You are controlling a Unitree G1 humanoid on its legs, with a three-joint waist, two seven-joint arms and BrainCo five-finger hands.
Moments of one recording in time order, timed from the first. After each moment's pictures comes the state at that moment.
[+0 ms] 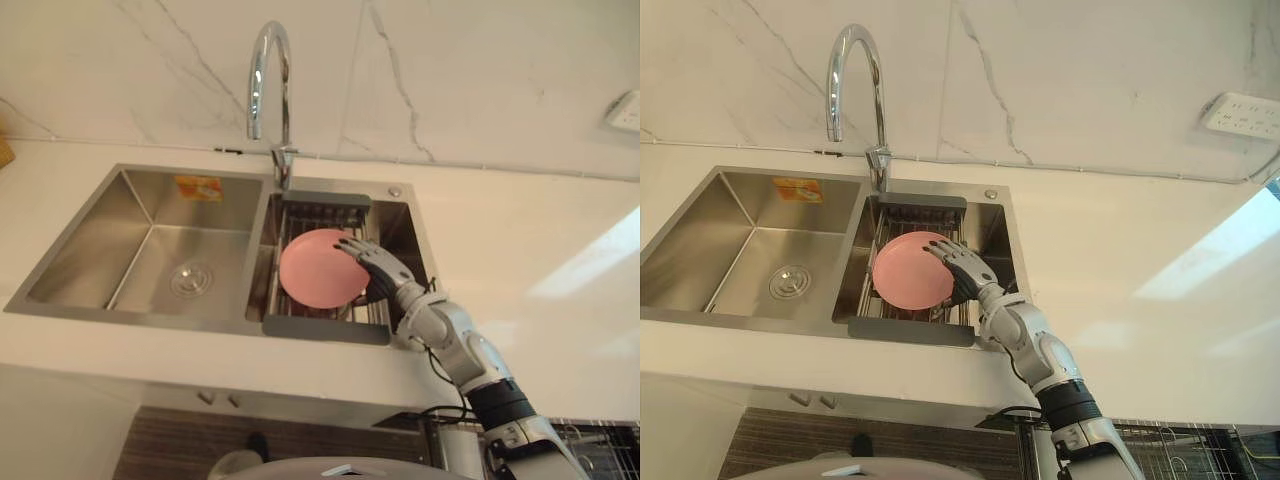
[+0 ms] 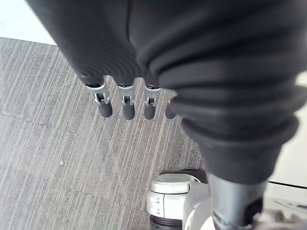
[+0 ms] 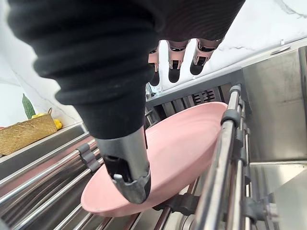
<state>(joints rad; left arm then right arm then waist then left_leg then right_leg) 0.27 0.12 0.12 1.00 -0.04 0.38 0.00 -0.22 -0.42 0.20 0.12 -0.77 -0.28 0.16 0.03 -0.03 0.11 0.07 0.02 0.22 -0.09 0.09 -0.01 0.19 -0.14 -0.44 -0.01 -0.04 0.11</state>
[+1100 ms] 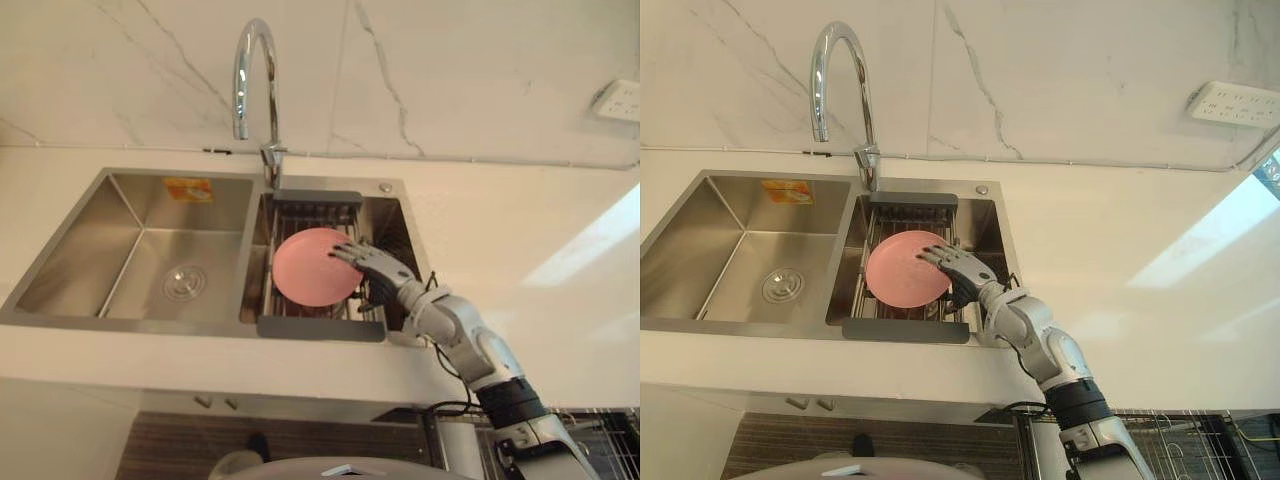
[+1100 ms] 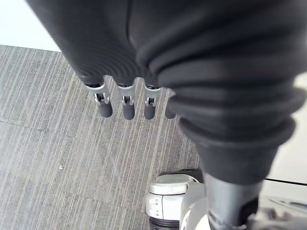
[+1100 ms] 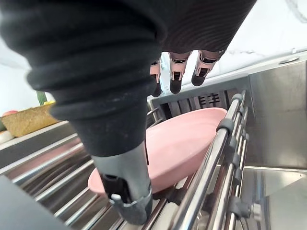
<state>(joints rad) 0.26 0.12 0.12 0.99 -0.04 0.38 0.00 -0.21 -0.44 0.22 0.06 -0.83 -0.35 0.29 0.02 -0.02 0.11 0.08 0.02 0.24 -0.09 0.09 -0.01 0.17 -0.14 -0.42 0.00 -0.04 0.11</state>
